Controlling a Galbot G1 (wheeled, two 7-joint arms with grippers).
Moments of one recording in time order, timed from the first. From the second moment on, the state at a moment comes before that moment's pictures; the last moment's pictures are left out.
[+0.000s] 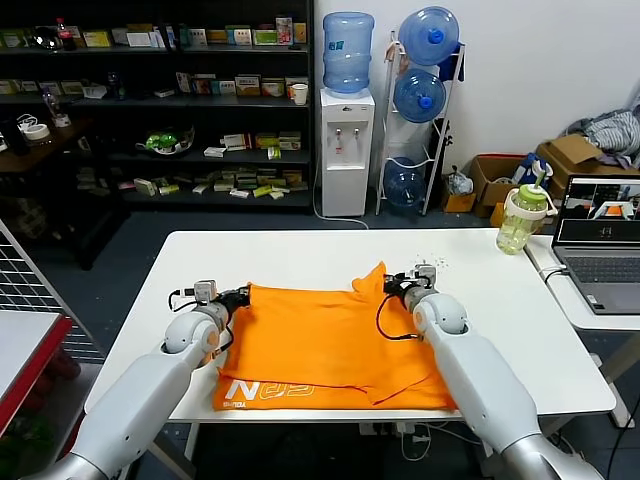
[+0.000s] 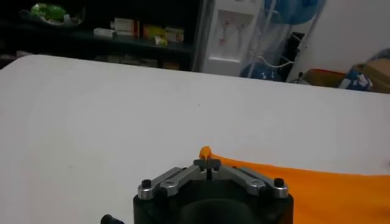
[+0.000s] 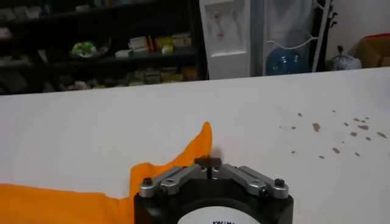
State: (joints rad) left arm 0.64 -1.06 0.05 -1.27 -0.91 0.37 -0.21; right arm -0.60 1.22 0.10 1.19 0.69 -0.49 0.09
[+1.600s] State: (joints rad) left arm 1.20 -0.80 -0.12 -1.94 -0.95 0.38 -0.34; right arm -1.20 0.85 0.32 1.99 0.97 -0.63 0.28
